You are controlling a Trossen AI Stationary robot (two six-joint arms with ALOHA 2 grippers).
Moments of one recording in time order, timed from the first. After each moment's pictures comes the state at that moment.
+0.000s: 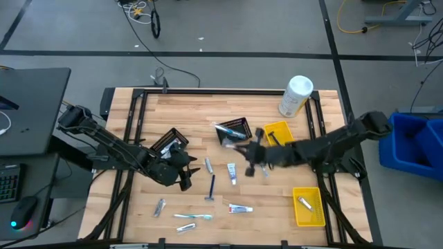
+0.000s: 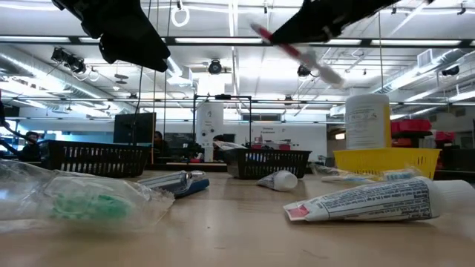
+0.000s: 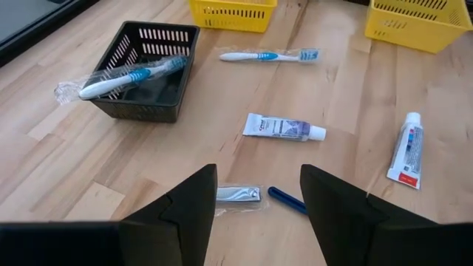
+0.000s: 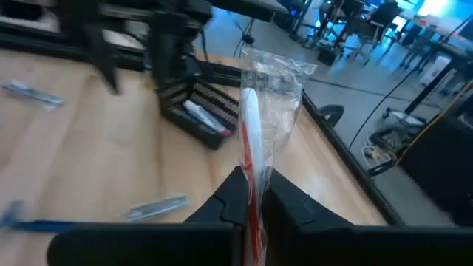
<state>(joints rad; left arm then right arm) -0.49 1.28 0.80 -0.27 -0.67 -0.62 0.28 1.39 0.82 0.19 0.58 -0.11</state>
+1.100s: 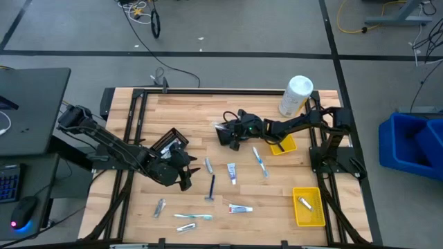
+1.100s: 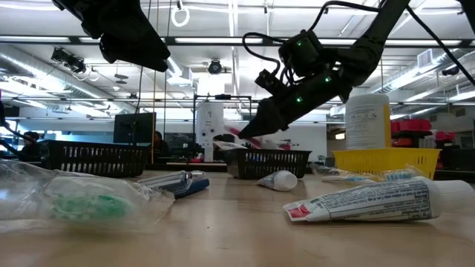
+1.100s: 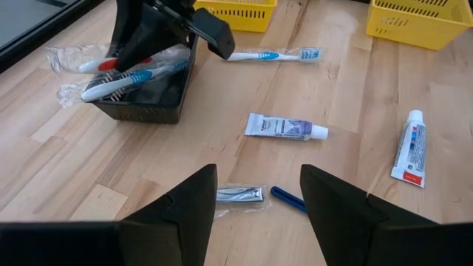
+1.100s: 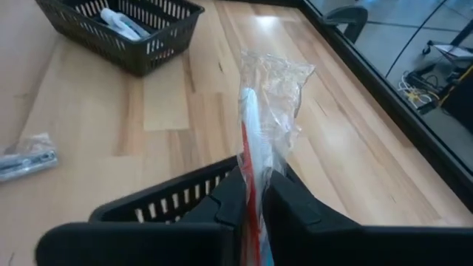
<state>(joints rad) -0.49 1.28 0.80 -0.27 -0.67 -0.61 -0.21 1.81 0.82 0.51 0.09 -0.16</state>
